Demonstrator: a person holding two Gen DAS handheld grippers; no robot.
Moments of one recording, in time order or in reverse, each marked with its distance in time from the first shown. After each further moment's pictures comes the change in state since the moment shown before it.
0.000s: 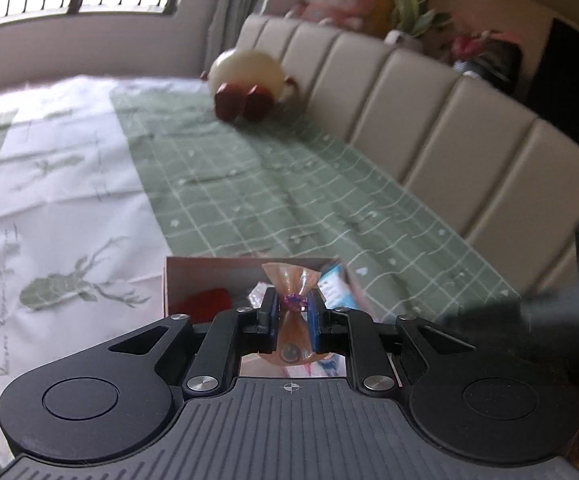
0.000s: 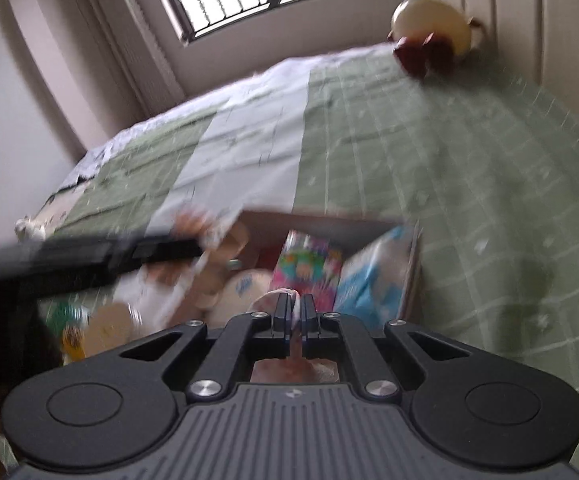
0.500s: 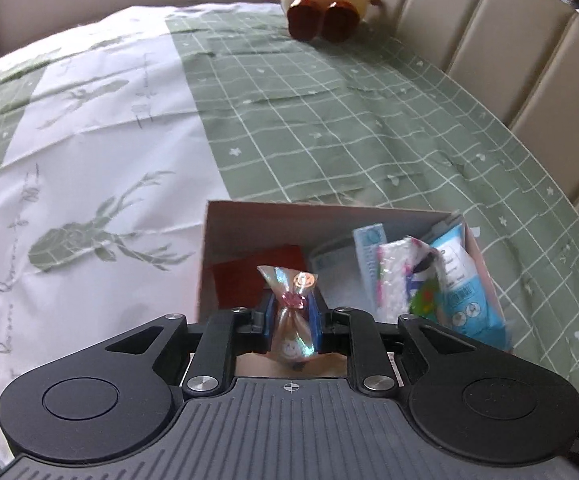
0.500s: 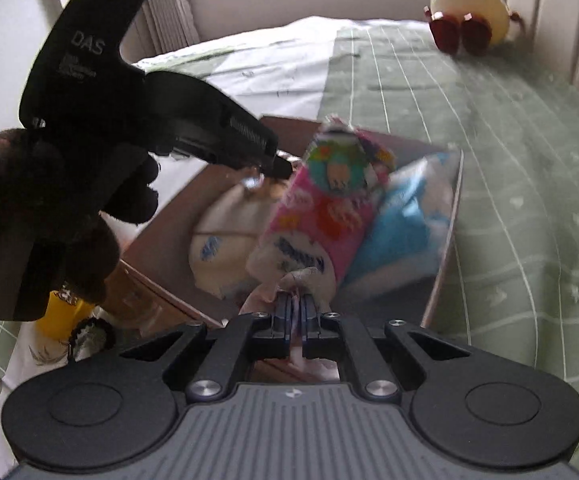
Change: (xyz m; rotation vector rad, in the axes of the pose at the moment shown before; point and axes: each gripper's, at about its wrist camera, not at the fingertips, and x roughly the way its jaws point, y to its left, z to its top) left arm 0.087 0.018 0.000 -0.053 0.214 0.239; right arm 0.040 0.021 -0.048 -0.155 0.098 -0.065
